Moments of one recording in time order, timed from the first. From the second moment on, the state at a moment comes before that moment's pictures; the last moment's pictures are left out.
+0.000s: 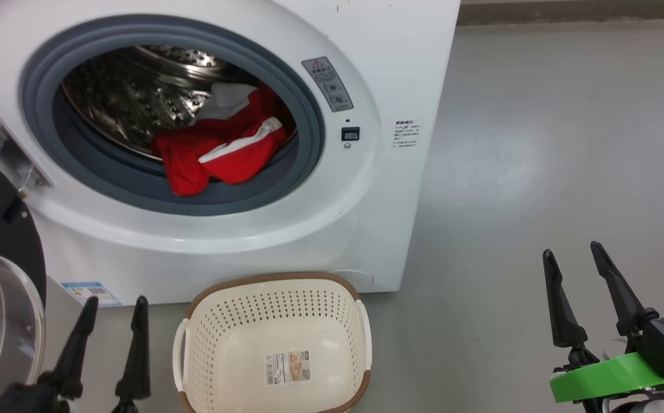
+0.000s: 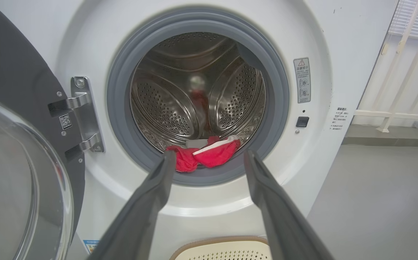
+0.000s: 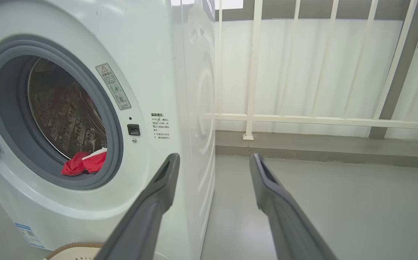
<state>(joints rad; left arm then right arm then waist) 0.03 0.18 0.00 0.02 -0.33 -0.04 -0.25 0.01 -0.04 -0.08 0.06 0.17 0.12 -0.26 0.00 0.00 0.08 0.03</state>
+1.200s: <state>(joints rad) -0.68 0.17 -0.05 0.34 -0.24 -0.09 -0.26 -0.22 -0.04 -0.08 0.01 0.13 0.12 -0.26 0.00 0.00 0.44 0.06</state>
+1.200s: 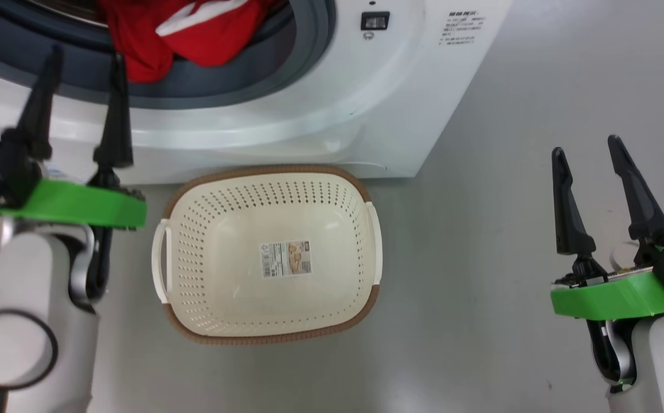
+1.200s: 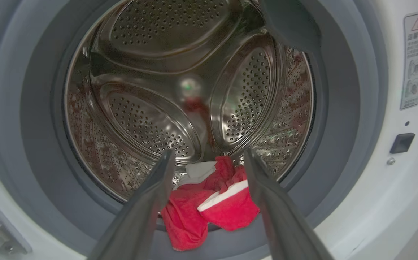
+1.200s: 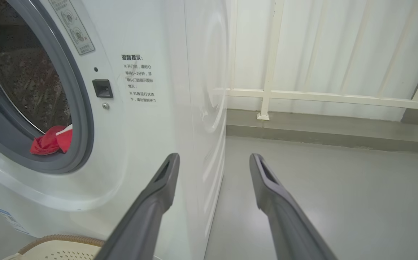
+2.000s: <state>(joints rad) -1.12 0.26 -0.16 0.92 -0.01 -0.08 -0.21 -0.30 -0.05 -0.03 0.00 0.14 0.12 -0.26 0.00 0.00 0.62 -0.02</state>
